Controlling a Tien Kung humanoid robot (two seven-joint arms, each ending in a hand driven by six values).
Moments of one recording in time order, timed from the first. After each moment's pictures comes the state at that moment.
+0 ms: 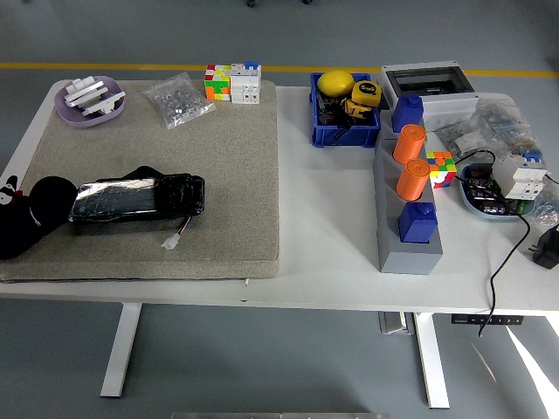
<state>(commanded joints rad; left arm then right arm) -0.10 0.29 -1.73 -1.06 1.90 0.27 -0.24 0.00 -0.21 1.65 0.18 -1.03 0.01 -0.17</state>
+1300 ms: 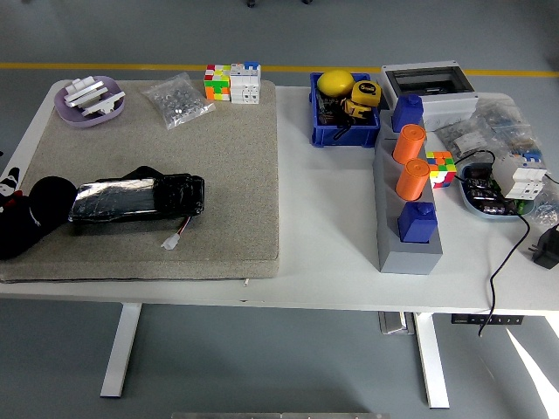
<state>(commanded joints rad) -0.12 0.28 -1.72 -1.08 1.90 0.24 -0.22 -0.01 -0.19 1.63 0.18 -0.99 0.00 -0.17</state>
